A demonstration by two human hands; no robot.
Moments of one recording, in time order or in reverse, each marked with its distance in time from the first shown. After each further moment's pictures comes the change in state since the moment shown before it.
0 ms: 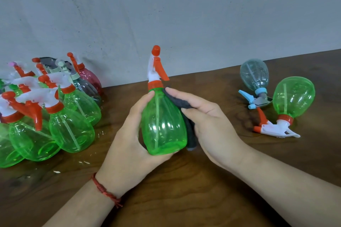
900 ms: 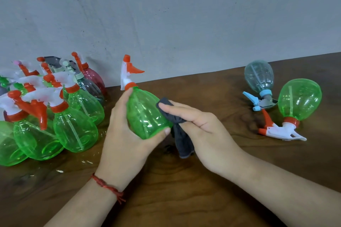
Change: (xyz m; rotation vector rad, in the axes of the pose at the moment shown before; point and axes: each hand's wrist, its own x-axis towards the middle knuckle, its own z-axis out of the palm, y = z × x) left_hand 0.006 -0.018 -0.008 0.085 0.221 -0.207; right_hand -0.006 0.009 0.005 -0.335 -0.113 -0.141
